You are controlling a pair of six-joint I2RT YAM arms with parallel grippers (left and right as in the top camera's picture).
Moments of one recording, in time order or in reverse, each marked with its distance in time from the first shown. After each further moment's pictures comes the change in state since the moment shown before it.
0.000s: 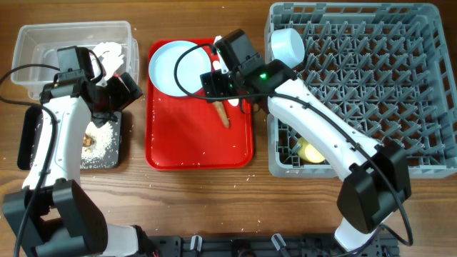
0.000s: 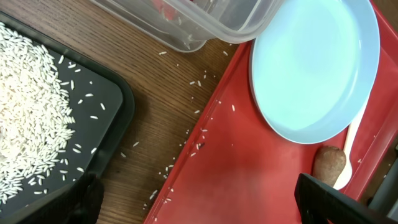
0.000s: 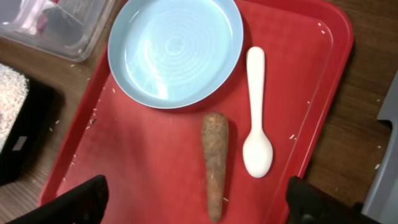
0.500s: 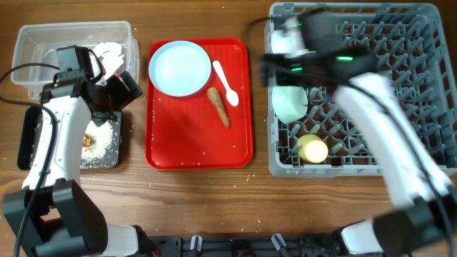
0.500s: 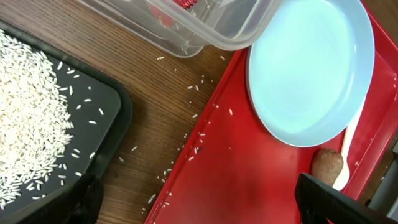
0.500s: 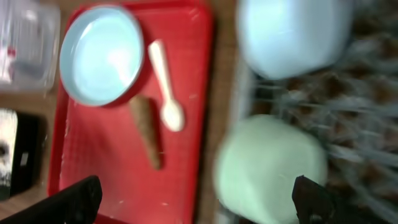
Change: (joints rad) left arm 0.000 0.000 0.000 0.012 0.003 0.000; right arm -0.340 -0.248 -0.002 -0.314 -0.105 0.003
